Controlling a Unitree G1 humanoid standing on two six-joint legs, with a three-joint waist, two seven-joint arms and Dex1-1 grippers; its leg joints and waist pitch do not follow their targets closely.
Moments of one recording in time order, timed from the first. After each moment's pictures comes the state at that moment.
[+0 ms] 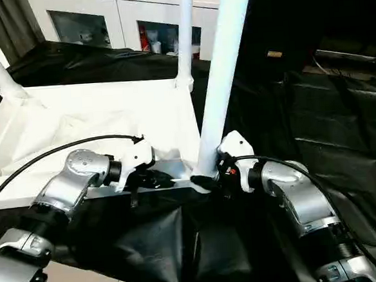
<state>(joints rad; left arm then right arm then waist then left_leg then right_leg) -0.66 0.31 -0.31 0.62 0.03 0.06 -1.24 -0.36 -0.45 0.17 0.21 0.20 0.29 0.94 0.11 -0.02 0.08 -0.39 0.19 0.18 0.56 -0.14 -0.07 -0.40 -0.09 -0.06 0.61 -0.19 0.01</state>
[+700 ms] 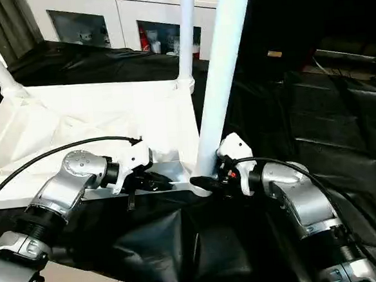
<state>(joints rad) -0.65 0.31 -0.31 0.60 0.02 0.09 -1.24 -0.34 -0.44 0.16 0.20 0.20 0.30 0.94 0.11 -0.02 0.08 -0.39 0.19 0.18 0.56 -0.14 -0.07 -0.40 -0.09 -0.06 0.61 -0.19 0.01</state>
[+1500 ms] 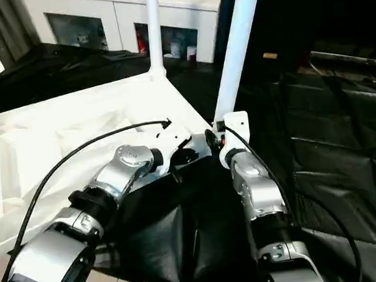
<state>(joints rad) -0.85 0.02 -0.27 0.93 0.11 0.16 -0.67 -0.51 -0.06 -0.05 0.49 0.09 0.25 0.11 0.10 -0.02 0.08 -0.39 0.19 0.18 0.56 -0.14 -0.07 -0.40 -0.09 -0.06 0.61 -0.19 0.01</state>
